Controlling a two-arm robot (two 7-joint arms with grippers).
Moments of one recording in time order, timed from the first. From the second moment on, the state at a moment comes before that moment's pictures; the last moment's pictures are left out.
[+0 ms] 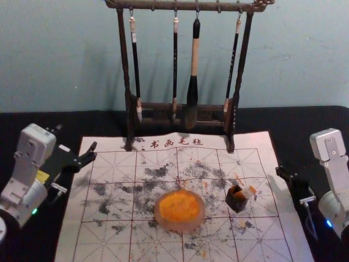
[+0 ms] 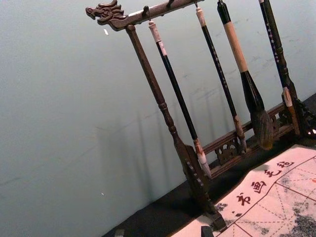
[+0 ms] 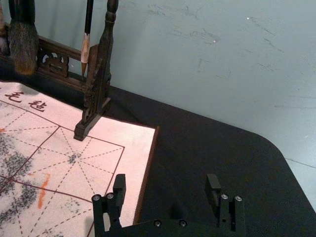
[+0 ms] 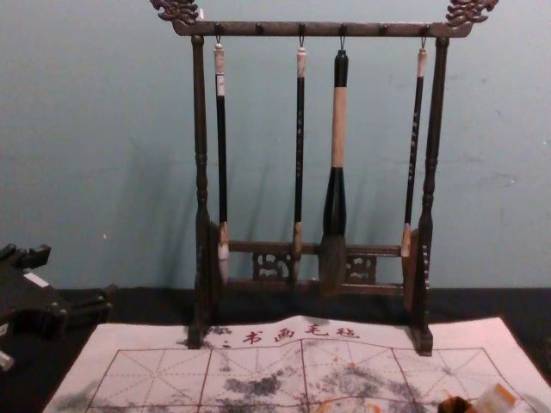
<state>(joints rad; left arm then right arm) -0.20 0.60 0.45 -1.41 -0.25 -0.12 0.03 0.08 0.46 -0.33 -1.53 0.18 0.19 -0.15</state>
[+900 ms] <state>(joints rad) -0.20 0.60 0.45 -1.41 -0.25 -0.12 0.03 0.08 0.46 -0.33 -1.53 0.18 0.19 -0.15</state>
